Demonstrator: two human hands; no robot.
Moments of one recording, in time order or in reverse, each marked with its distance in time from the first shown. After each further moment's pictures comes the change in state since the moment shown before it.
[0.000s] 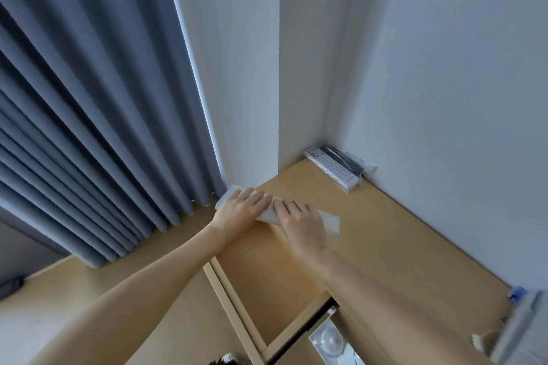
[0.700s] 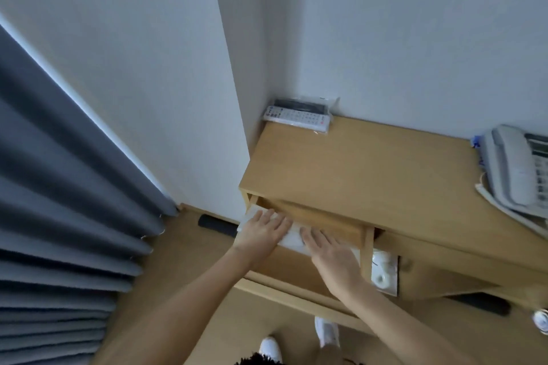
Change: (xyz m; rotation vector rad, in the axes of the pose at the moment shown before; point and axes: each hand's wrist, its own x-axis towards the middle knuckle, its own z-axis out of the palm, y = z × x) left_hand -0.050 -0.041 0.101 -0.288 -0.281 0.573; right_hand -0.082 -0.112 0.069 -0.099 -0.348 0.567
